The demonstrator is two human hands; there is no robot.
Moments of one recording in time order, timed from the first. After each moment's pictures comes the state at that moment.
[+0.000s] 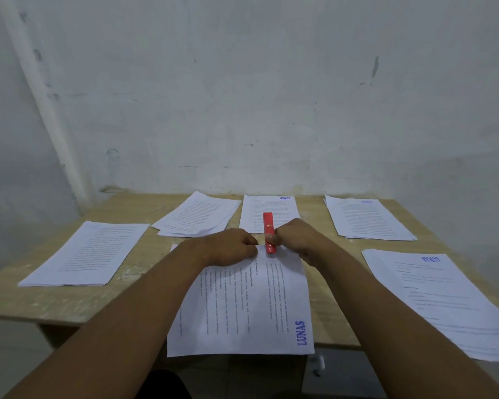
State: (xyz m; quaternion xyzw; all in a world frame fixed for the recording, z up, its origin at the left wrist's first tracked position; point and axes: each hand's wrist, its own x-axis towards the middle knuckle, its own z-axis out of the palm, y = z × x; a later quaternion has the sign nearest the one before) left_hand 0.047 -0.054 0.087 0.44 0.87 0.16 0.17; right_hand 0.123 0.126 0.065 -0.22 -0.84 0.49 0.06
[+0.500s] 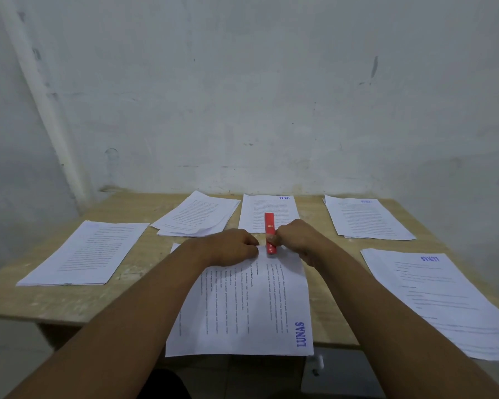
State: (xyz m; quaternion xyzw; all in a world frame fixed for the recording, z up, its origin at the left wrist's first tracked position) left_hand 0.051 -0.052 0.088 0.43 0.87 0.16 0.19; right_hand 0.133 0.120 0.072 -0.25 -0.82 0.51 0.07
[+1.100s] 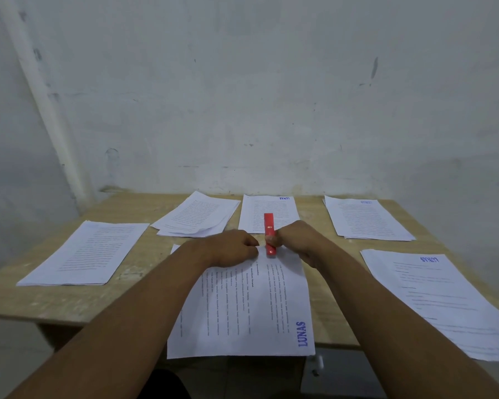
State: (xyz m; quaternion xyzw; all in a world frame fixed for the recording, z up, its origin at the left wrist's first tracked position) left_hand 0.048 -0.051 0.083 0.44 0.86 0.16 0.18; right_hand 0.135 0.121 0.069 -0.23 -0.81 0.53 0.05
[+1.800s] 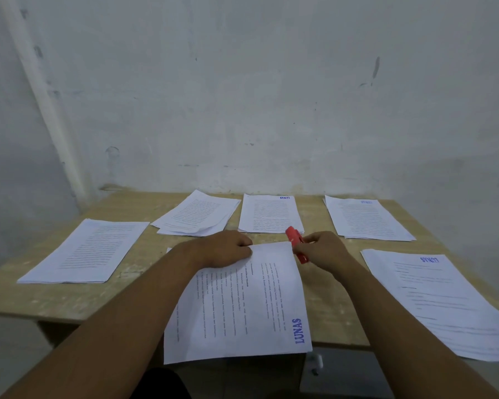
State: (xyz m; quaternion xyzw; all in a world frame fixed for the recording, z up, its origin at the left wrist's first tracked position) left_hand 0.037 -0.067 0.074 0.46 0.85 0.18 0.17; right_hand 0.172 0.159 0.038 -0.29 -0.84 0.43 0.15
